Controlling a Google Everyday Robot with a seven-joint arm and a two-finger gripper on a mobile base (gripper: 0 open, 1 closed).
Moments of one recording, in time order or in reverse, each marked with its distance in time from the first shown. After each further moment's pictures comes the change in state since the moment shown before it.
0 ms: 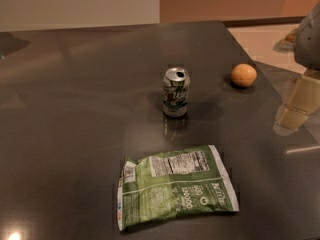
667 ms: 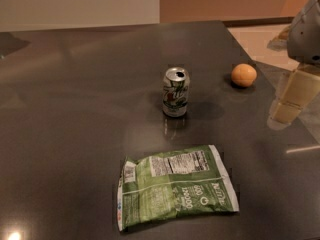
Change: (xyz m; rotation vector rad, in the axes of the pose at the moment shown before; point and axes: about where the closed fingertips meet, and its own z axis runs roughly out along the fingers) arm -0.008 -0.007 0.003 -0.022 -0.017 0.003
